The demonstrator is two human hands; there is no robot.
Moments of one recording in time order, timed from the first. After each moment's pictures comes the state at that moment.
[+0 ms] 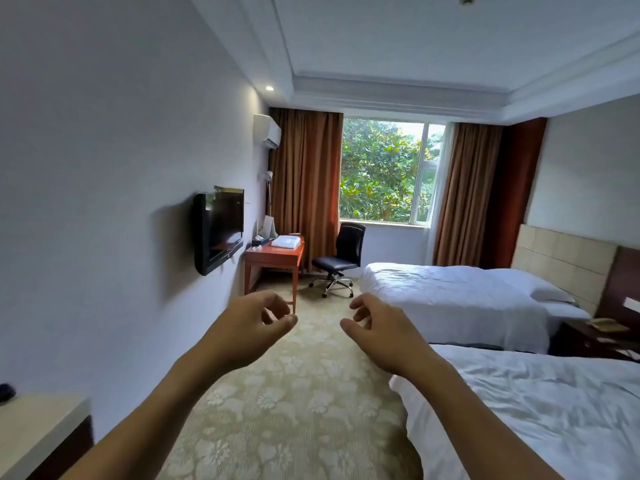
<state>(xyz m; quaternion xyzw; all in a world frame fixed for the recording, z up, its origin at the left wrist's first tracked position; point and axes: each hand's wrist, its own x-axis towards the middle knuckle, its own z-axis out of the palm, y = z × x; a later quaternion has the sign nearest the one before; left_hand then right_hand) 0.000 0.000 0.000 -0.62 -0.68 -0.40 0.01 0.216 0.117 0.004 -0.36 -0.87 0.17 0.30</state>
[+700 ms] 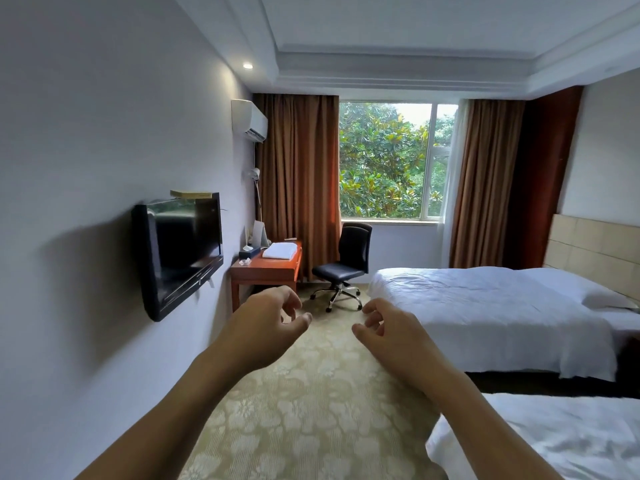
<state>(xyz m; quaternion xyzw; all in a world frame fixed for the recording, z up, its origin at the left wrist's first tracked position) -0.212 0.467 -0.002 -0.63 -0.68 -0.37 0.05 -0.003 0.573 -0.023 -0.38 -0.84 0.20 0.33</state>
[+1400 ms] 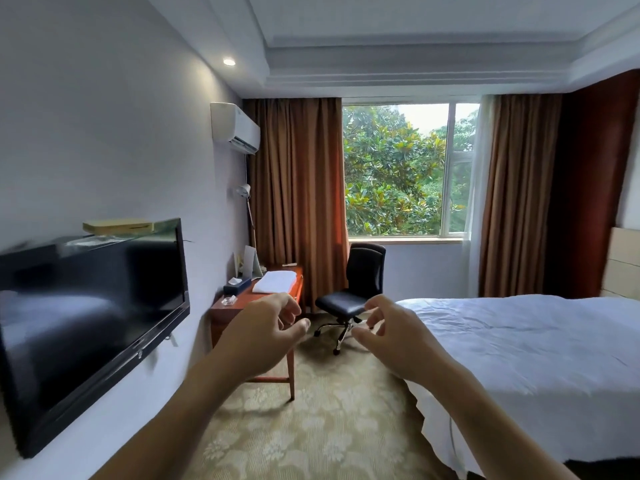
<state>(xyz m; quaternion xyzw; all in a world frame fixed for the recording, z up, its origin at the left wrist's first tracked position) -0.417 0.955 0.019 -0.62 -0.69 -0.36 0.08 -0.208 1.070 0.002 -0.35 -0.85 0.18 0.34</state>
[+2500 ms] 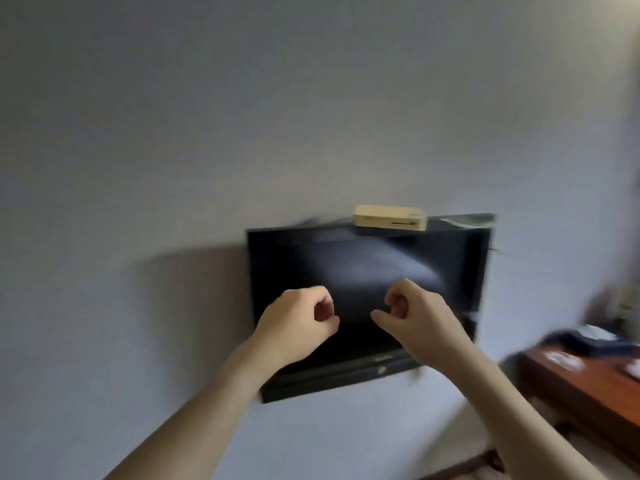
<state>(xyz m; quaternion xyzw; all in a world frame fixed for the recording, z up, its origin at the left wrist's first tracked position) -0.770 1.065 0.008 -0.10 -0.92 -0.28 0.24 -0.793 1.282 0.012 0.17 -0.89 0.35 0.22</state>
